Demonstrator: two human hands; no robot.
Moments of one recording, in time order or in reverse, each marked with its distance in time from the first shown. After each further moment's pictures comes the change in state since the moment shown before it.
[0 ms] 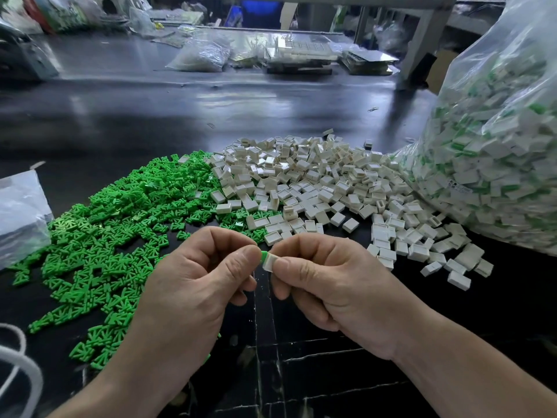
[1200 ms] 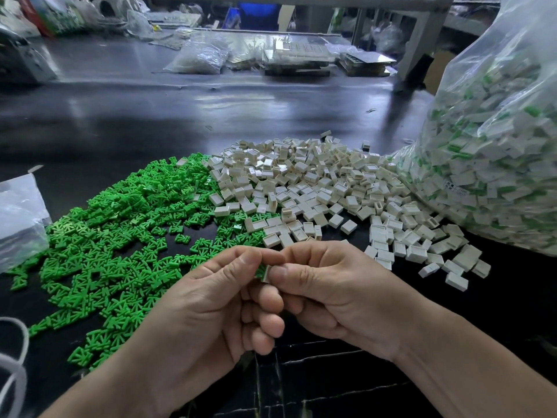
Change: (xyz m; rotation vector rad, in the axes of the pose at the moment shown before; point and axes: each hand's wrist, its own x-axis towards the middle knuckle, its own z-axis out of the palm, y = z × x) left_hand 0.003 0.007 0.004 -0.782 -0.410 -0.459; right_hand 0.000 -0.004 0.000 0.142 -0.076 0.138
